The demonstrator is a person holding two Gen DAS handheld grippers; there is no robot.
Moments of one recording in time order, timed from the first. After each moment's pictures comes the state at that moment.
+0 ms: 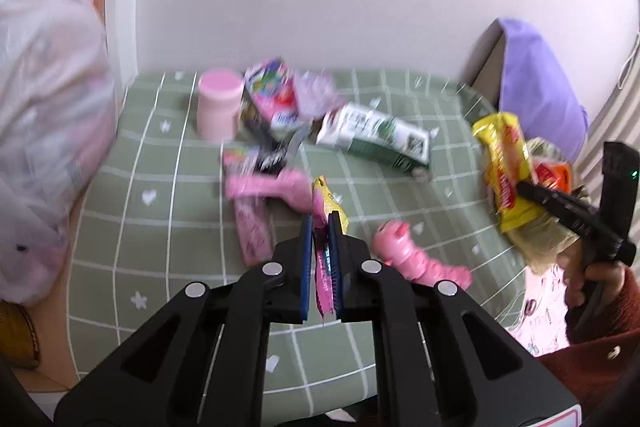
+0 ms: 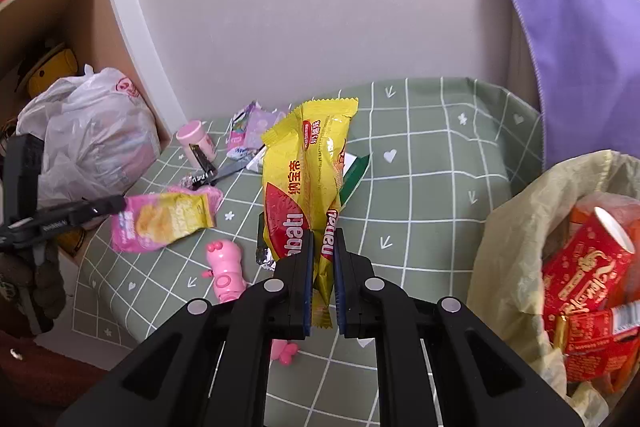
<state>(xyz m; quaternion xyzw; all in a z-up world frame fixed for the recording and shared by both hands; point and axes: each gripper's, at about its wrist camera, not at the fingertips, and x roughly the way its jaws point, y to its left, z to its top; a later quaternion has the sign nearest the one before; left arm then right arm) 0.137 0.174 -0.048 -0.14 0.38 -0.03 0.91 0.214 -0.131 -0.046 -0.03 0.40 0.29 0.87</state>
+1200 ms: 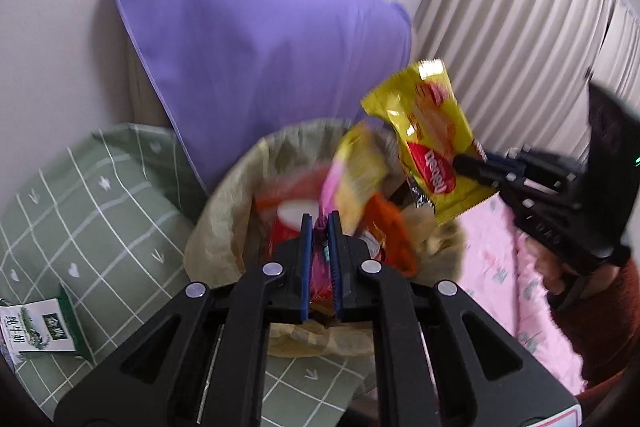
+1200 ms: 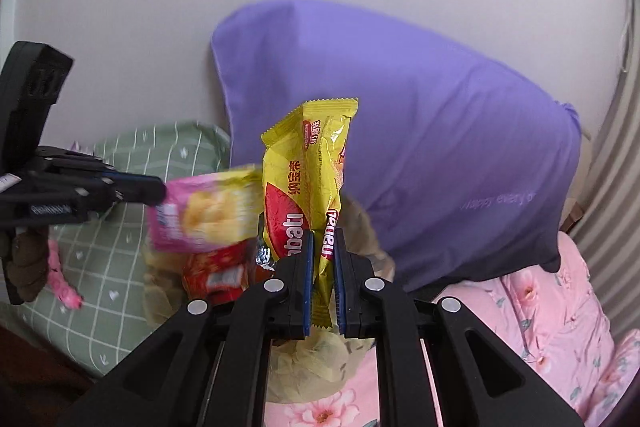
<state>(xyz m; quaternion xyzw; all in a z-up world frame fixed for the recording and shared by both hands) 0.283 -0.192 -0.012 0.01 0.38 -0.38 0.84 0.203 -0.347 0.025 -0.11 0.36 0.02 0.93</state>
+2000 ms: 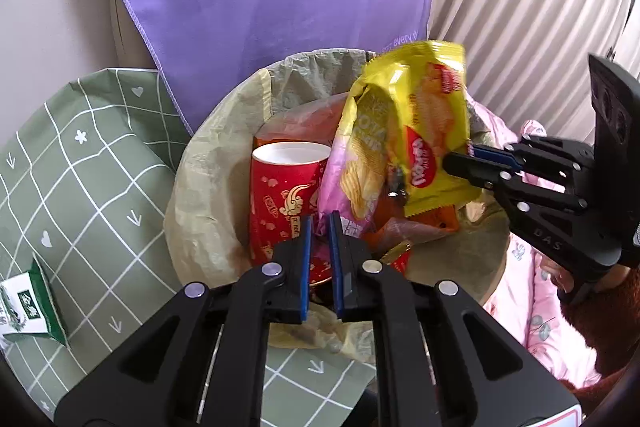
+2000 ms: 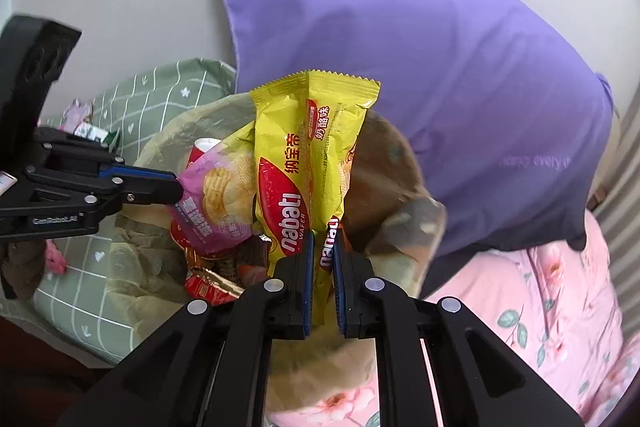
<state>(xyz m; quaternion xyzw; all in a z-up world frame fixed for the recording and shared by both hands) 0.284 -0.201 -0.049 0.02 0.43 -0.36 0.83 0.221 -0.354 -0.030 -0.09 0.42 0.05 0.90</state>
